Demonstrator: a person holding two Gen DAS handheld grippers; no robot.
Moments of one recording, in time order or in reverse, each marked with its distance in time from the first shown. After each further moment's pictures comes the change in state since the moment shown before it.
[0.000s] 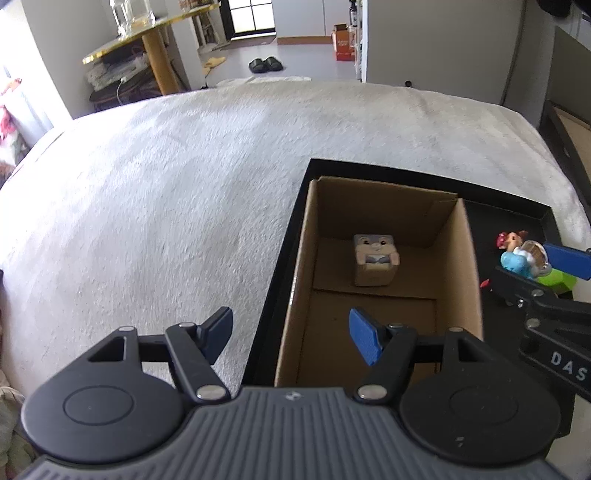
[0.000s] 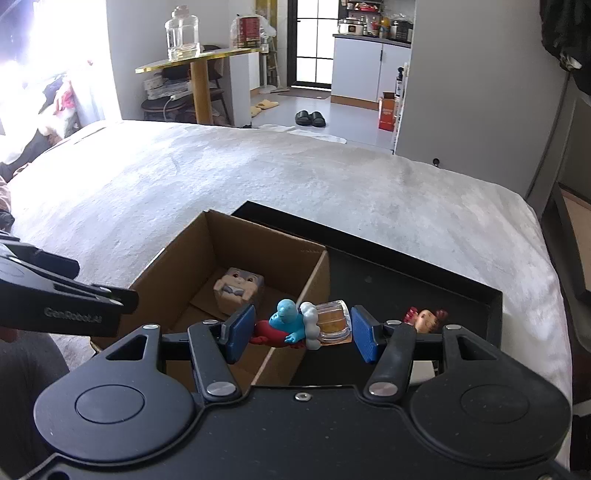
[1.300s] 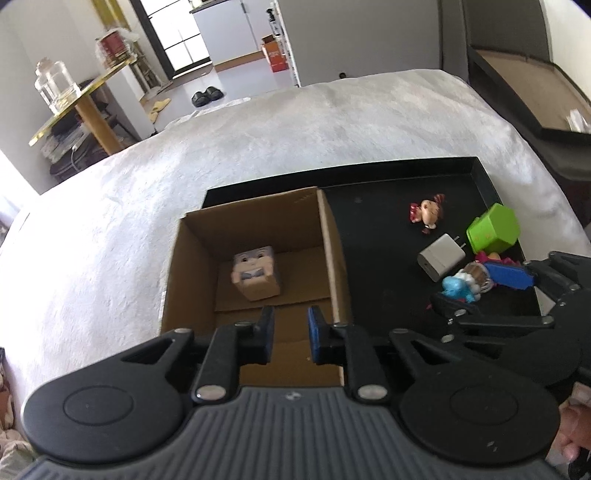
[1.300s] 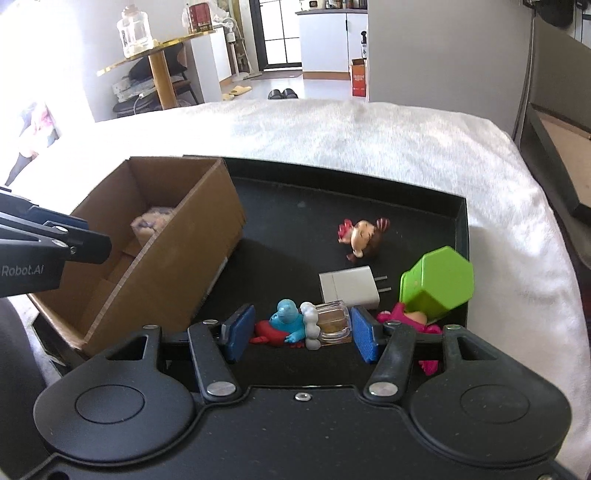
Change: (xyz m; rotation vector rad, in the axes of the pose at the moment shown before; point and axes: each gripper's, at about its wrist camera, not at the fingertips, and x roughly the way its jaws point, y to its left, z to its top) left arm -0.020 -0.125 -0.011 0.248 -0.053 0.000; right arm 0.010 -0.082 -0.074 0.142 0.039 0.001
